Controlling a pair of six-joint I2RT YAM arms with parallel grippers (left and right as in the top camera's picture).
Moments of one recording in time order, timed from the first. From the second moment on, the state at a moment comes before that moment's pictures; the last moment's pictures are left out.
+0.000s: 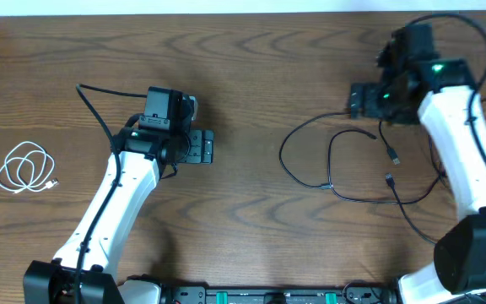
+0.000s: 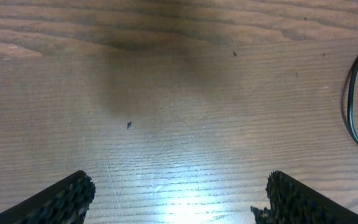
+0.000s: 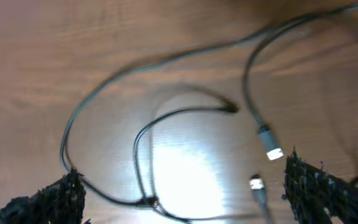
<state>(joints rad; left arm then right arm) -0.19 1.44 1.03 -0.73 0.10 -0.12 0.11 1.72 1.52 -1.05 -0.07 0.22</state>
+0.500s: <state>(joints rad) -0.19 1.44 1.03 -0.73 0.10 -0.12 0.27 1.72 1.13 -0.77 -0.07 0.38</state>
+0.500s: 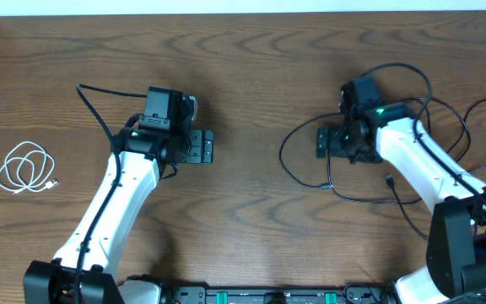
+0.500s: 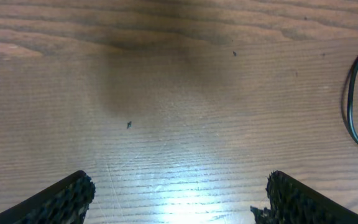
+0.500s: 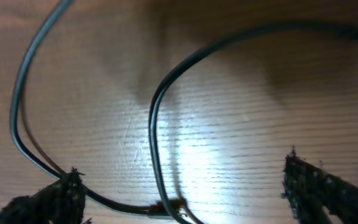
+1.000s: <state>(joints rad) -0.19 1.44 1.03 -0.73 0.10 -0.12 0.29 1.72 1.02 -0.62 -0.07 0.44</state>
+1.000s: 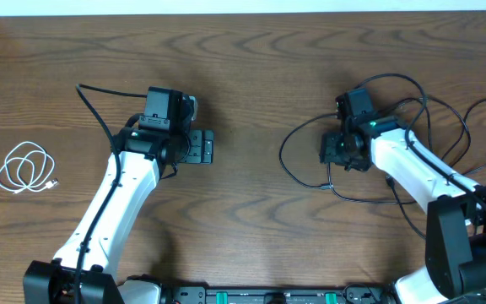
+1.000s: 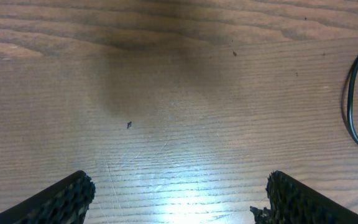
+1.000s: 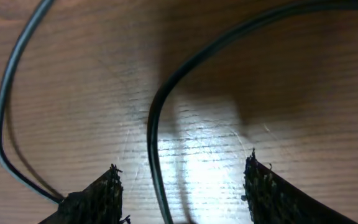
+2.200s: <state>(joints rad) -0.19 1.44 1.03 -0.73 0.10 -0.12 0.29 1.72 1.88 -0.73 -0.19 0.39</state>
